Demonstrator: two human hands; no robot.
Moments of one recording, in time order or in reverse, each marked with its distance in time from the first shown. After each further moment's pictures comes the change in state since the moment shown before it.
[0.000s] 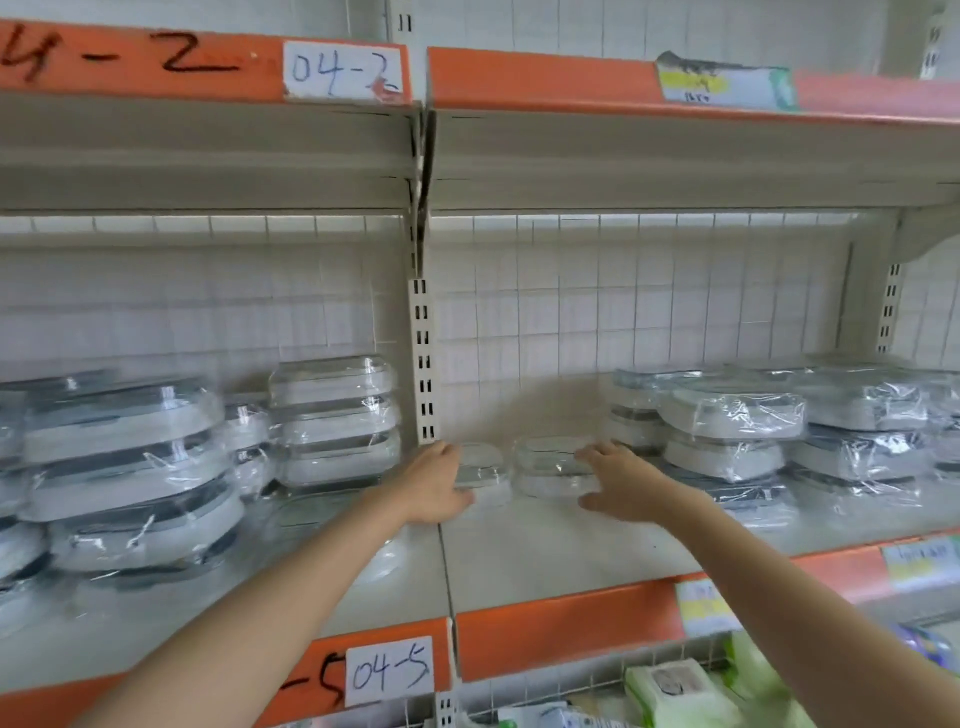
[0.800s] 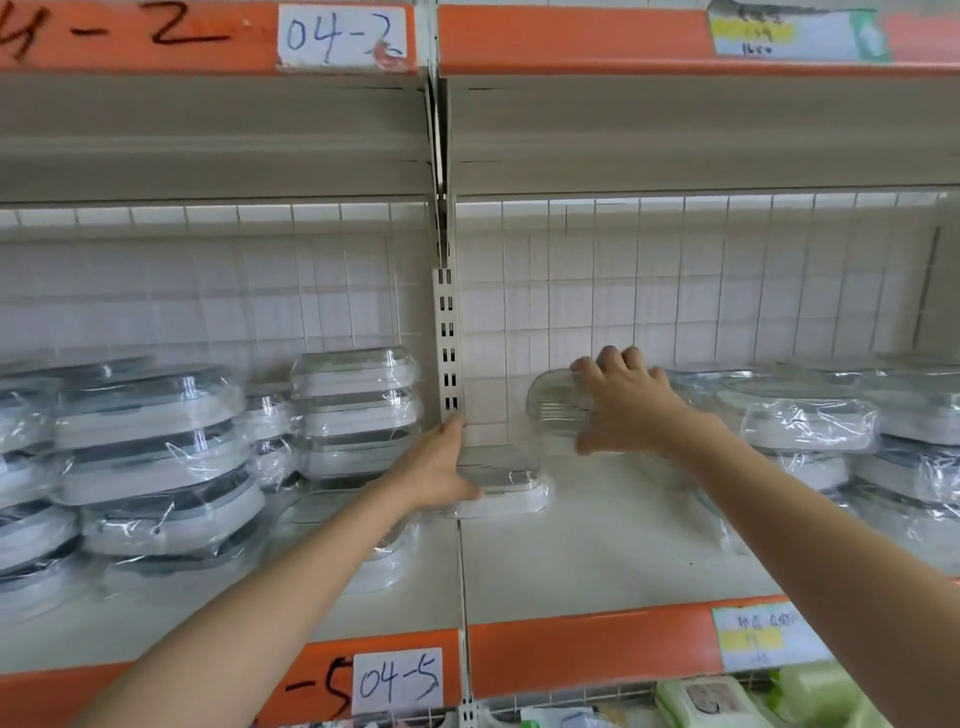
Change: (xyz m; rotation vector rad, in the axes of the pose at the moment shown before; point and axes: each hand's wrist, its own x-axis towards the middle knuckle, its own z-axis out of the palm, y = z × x) left_hand 0.009 -0.016 -0.004 -0.325 0.061 -0.180; right_hand 0.040 -0.026 -0.055 -0.216 0.258 -0.085
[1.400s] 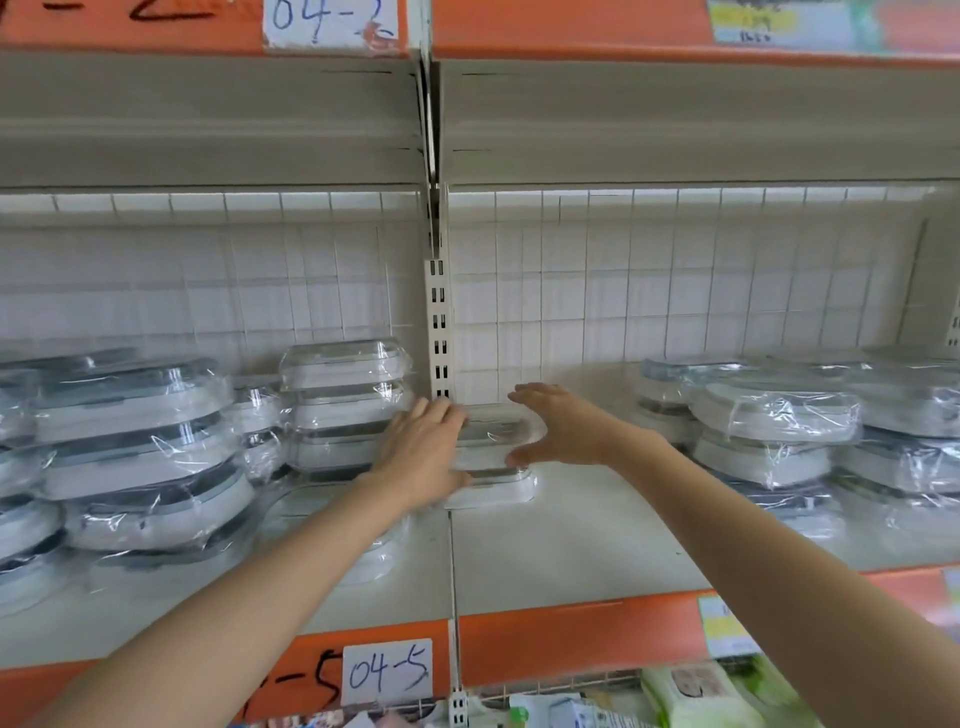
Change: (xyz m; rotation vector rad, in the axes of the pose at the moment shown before) left_hand -0.010 0.006 -0.003 0.489 0.226 0.193; right_hand 0.005 -0.034 0.021 0.429 -0.178 -0.197
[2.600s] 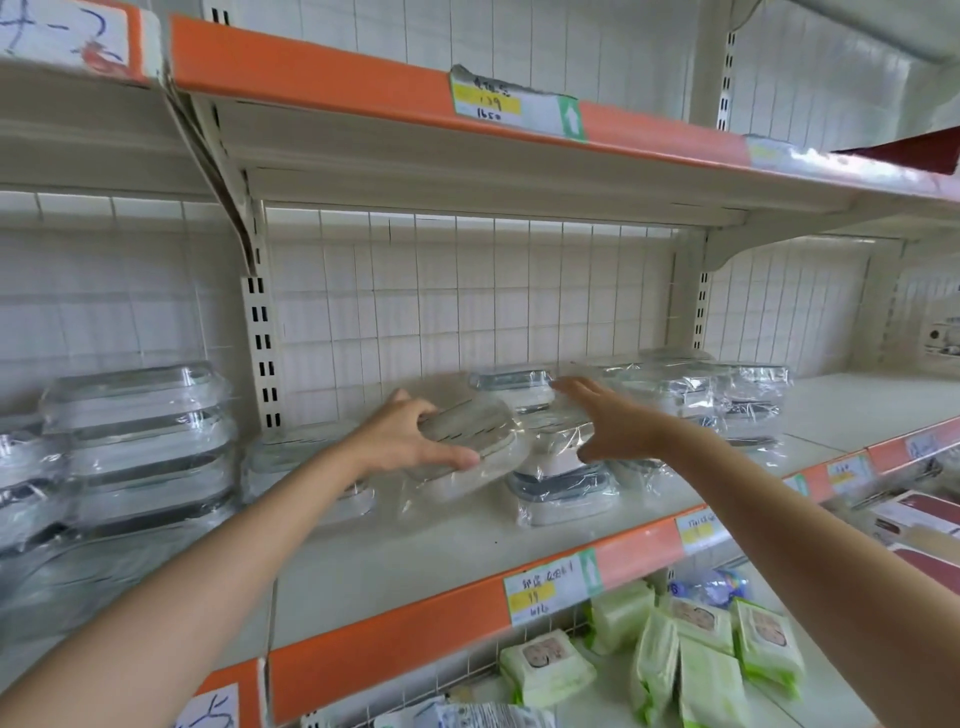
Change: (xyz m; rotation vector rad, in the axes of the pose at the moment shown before) left_hand 0.058 0.111 -0.029 -0.685 -0.250 0.104; right_hand -0.154 0.112 -0.093 -0.073 0.032 0.309
